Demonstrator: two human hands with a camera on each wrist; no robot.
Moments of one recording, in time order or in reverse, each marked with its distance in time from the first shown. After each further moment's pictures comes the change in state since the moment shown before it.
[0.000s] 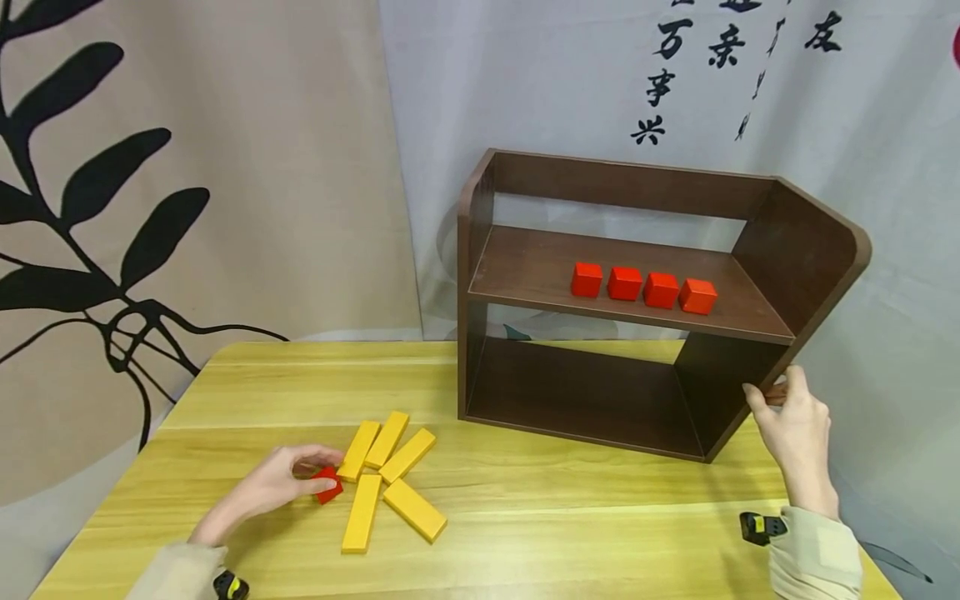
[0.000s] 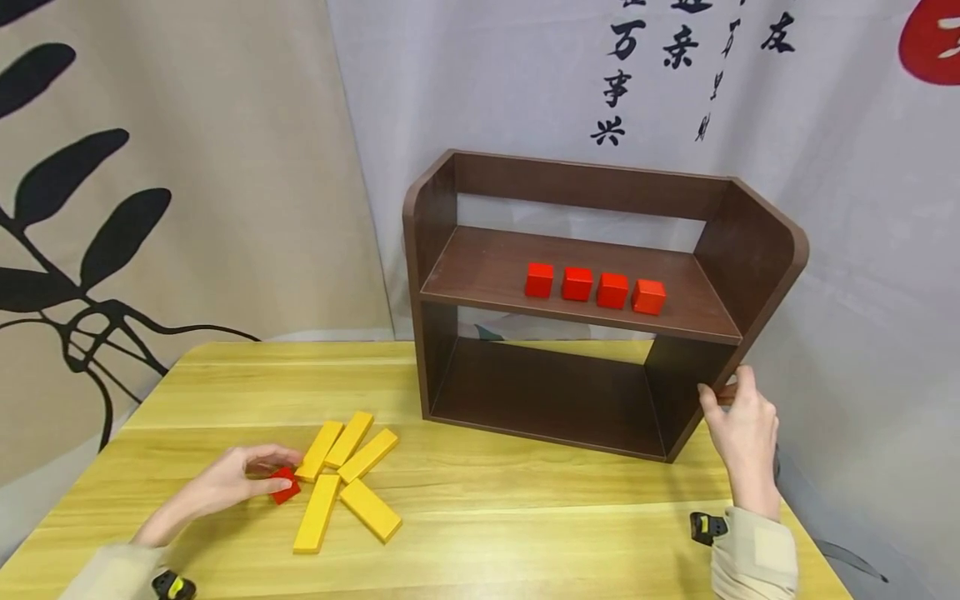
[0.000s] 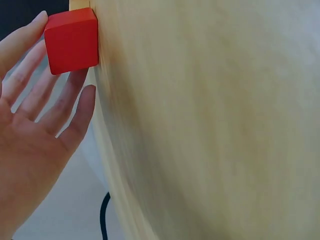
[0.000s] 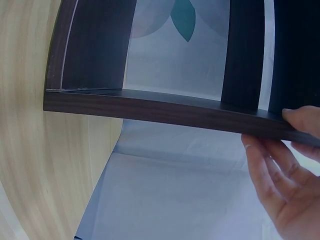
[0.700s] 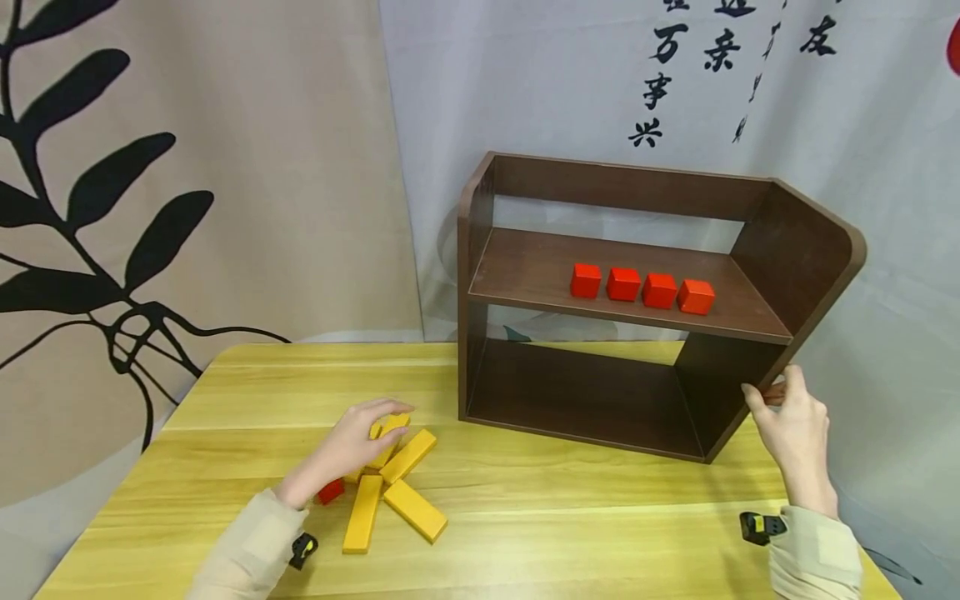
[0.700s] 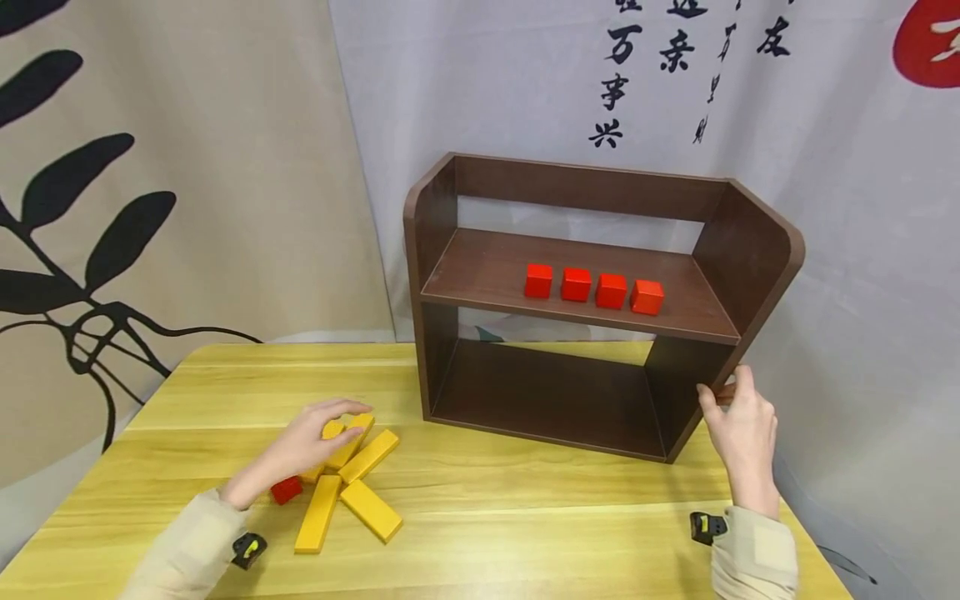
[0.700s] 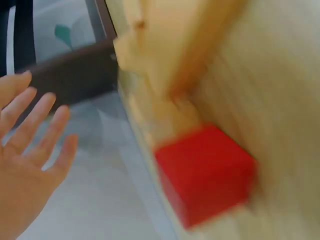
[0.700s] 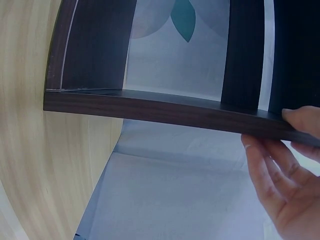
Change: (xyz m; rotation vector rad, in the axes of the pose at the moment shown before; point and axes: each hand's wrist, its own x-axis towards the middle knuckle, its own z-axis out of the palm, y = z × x) left_hand 0.068 0.073 0.032 0.225 0.235 0.217; right_hand 0.001 0.003 0.000 -0.008 -0.014 0.000
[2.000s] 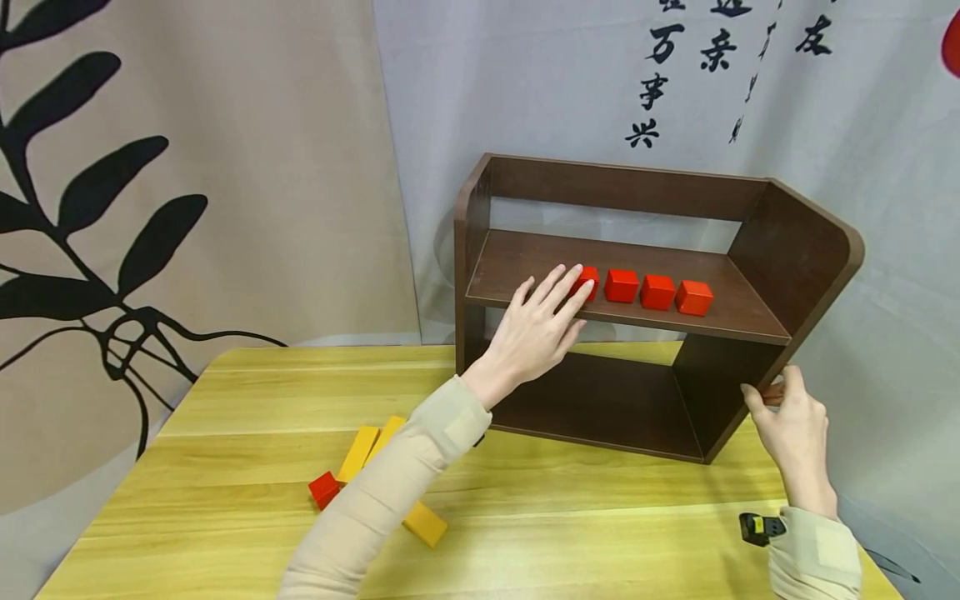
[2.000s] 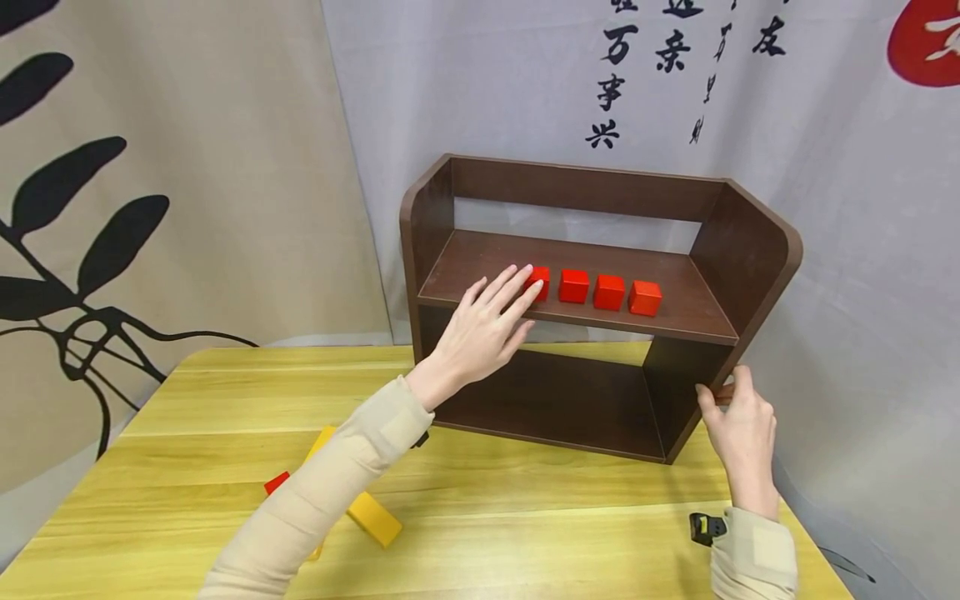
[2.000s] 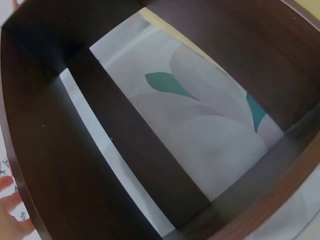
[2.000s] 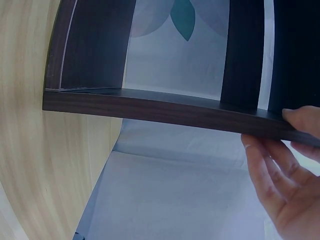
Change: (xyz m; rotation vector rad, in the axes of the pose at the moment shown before) left_hand 0.183 0.170 0.033 0.660 0.373 0.426; right_hand -0.001 -0.002 0.000 0.010 0.020 -0.014
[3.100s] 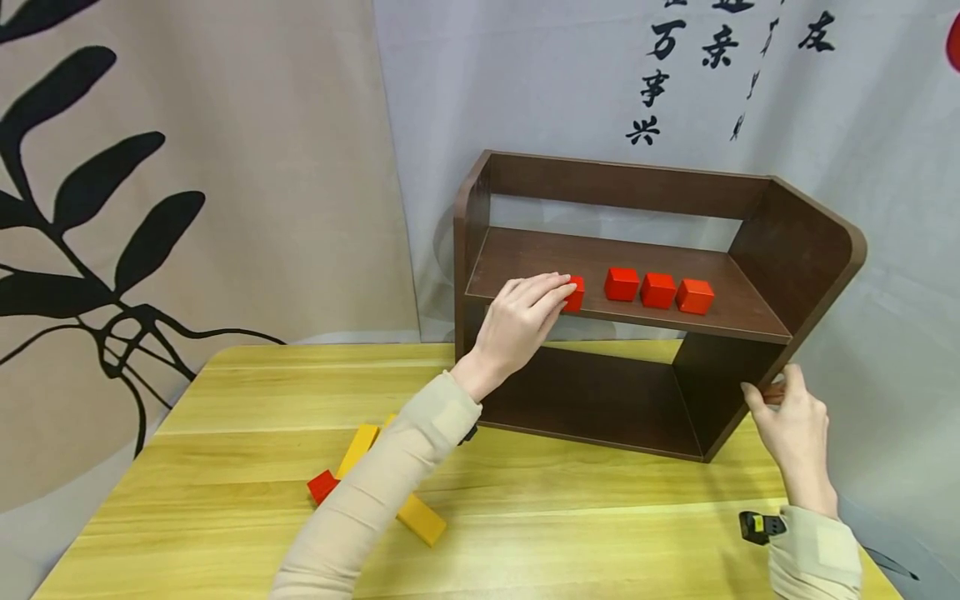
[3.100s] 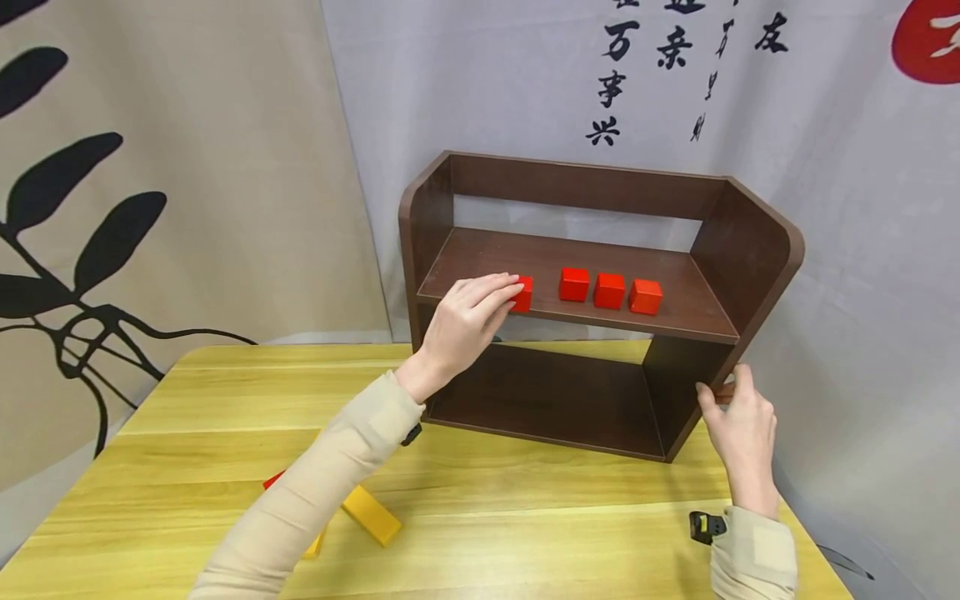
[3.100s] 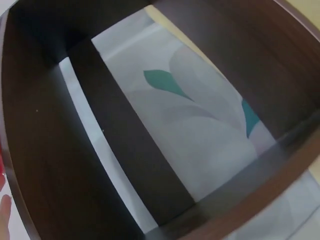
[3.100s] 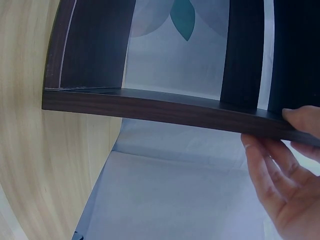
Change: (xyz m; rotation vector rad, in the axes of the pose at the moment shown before) left_hand -0.002 -0.017 -0.001 -0.189 0.349 0.049; right_hand 0.001 0.000 0.001 0.002 0.013 -0.015
